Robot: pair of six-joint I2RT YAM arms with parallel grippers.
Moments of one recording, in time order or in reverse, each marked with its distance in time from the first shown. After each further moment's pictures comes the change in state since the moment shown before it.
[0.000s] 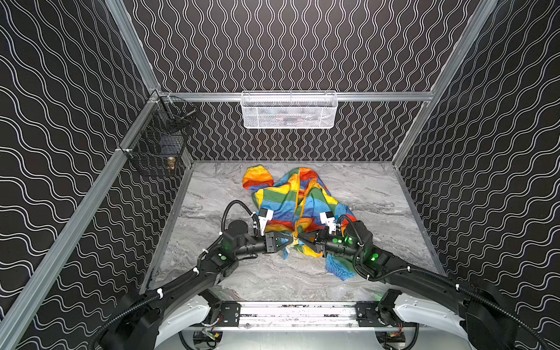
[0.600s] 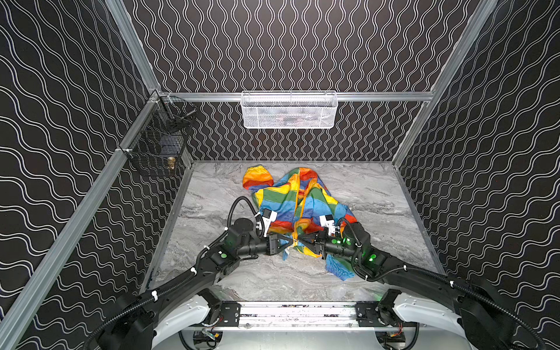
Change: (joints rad) left arm -0.044 -0.017 0.073 -0.241 -0.103 0.176; right arm -0.003 0.032 -0.029 0.032 0.004 0.073
